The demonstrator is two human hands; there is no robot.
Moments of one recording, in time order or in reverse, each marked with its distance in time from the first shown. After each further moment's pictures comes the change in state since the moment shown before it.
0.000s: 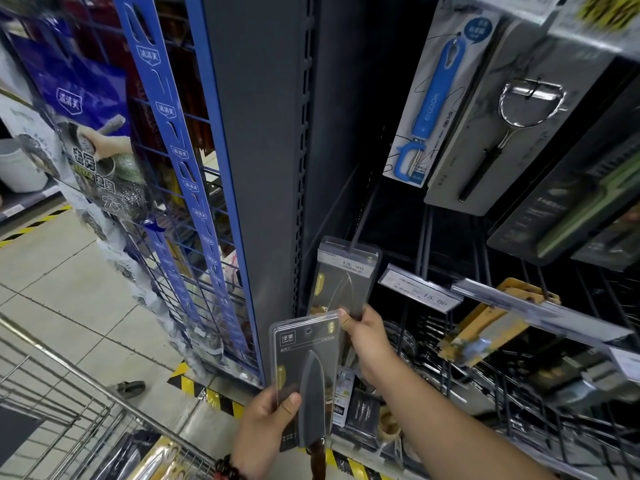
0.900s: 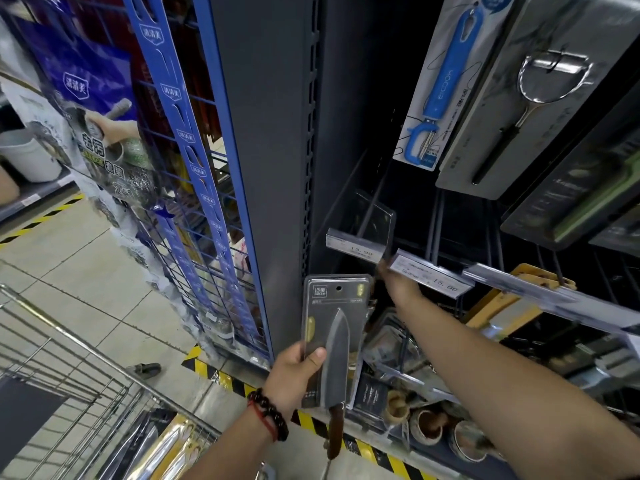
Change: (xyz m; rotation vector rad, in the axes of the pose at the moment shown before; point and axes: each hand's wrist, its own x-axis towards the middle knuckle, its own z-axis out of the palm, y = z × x) left_hand 0.020 0.034 0.025 0.178 -0.108 -0.005; right_hand 0.042 -0.064 -0.021 0.239 0.250 0.160
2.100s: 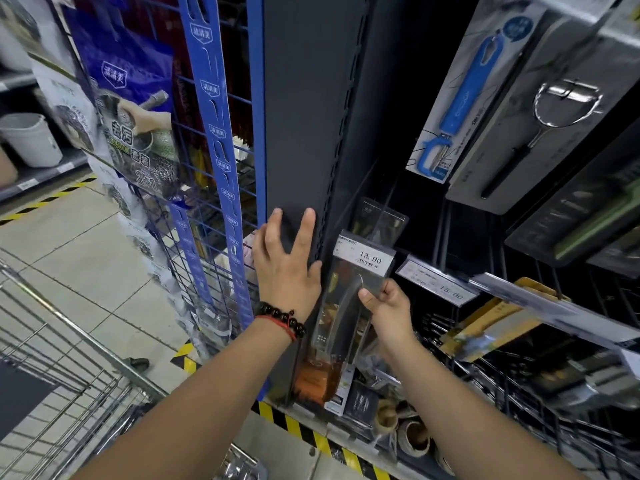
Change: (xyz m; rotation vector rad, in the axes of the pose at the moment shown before) left_hand 0.041 0.111 -0.011 0.898 0.761 0.884; right_hand -0.046 0.050 -0.002 -0.235 -0.173 -0.339
